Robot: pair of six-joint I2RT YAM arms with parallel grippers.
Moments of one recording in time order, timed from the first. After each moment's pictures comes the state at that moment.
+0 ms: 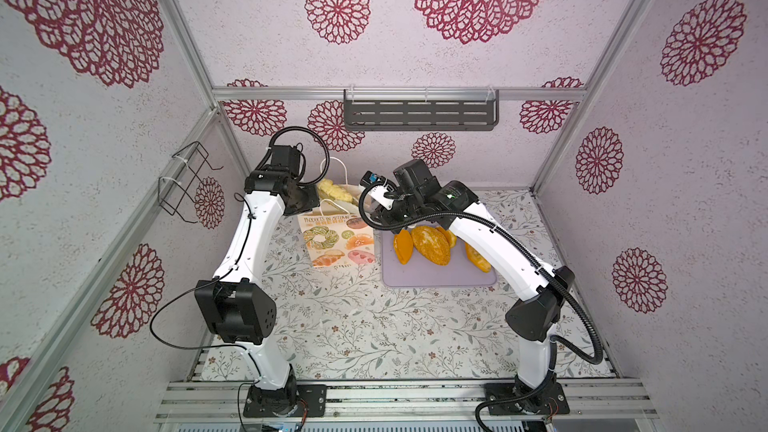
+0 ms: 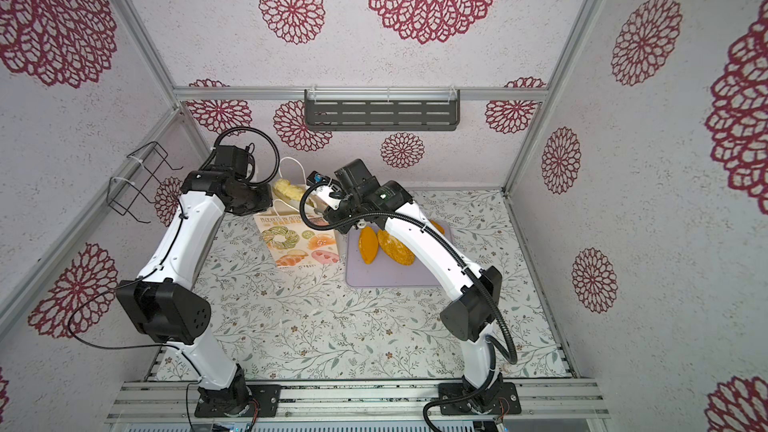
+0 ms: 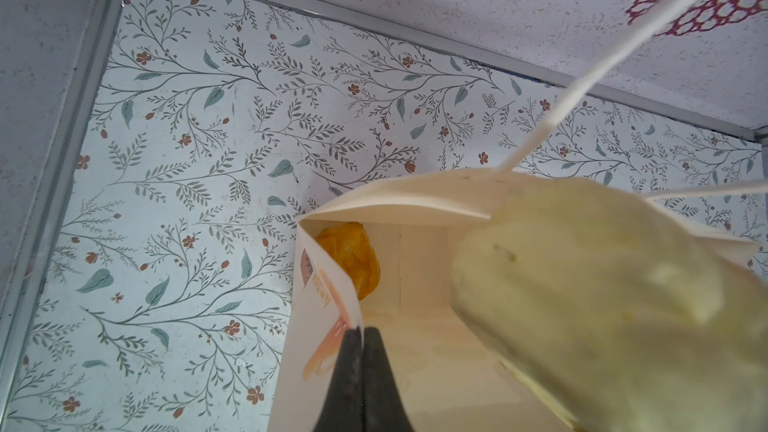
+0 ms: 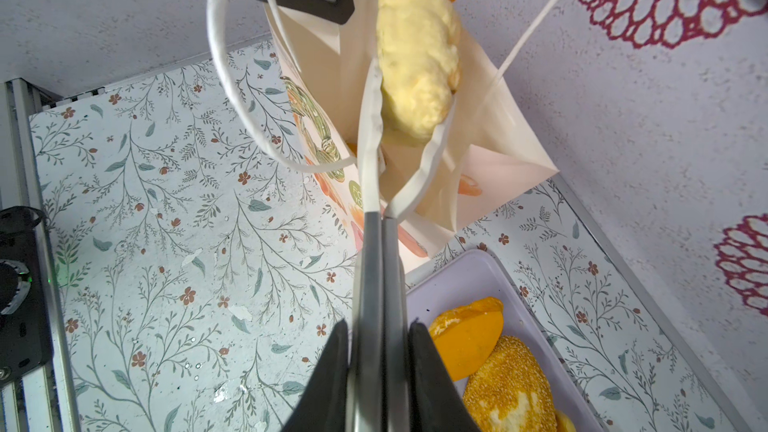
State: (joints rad) left arm -0.08 1.78 1.91 -1.09 0.04 -0.29; right arm 0.79 1.94 2.20 -0.97 -0.16 -0.28
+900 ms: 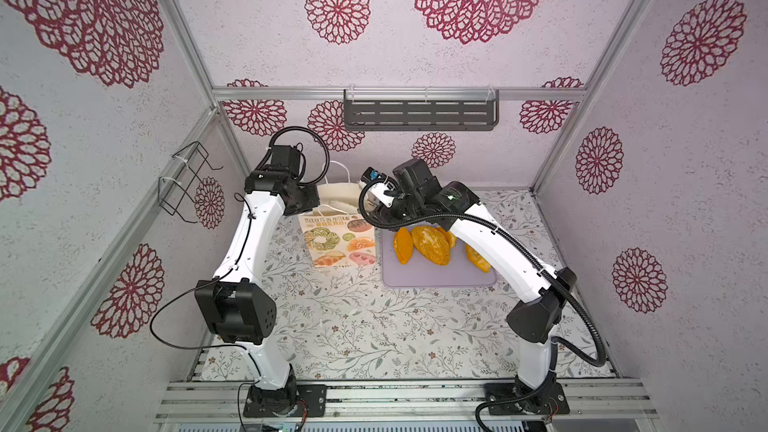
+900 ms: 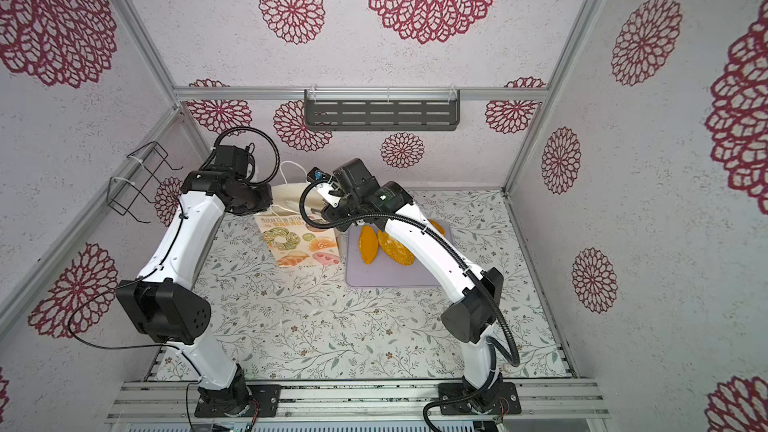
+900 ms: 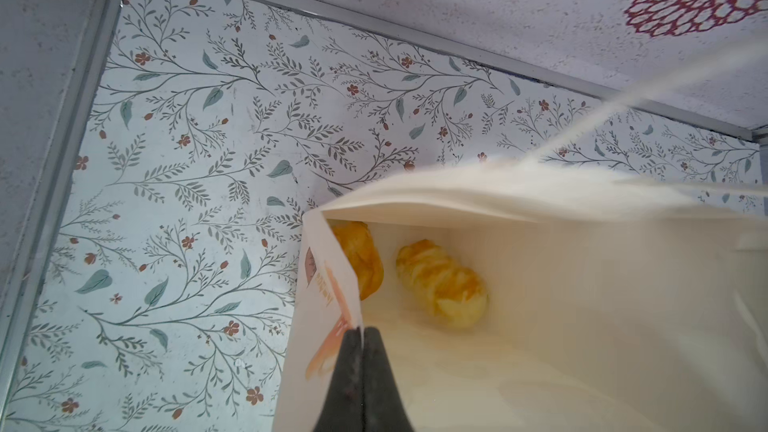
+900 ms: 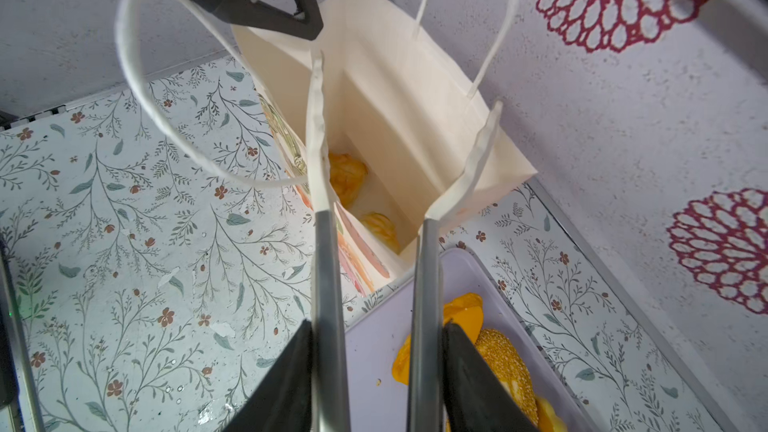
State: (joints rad) left arm -0.08 1.78 1.91 -1.09 0.04 -0.29; right arm 0.79 1.92 2.20 -0.94 -0.07 -0.24
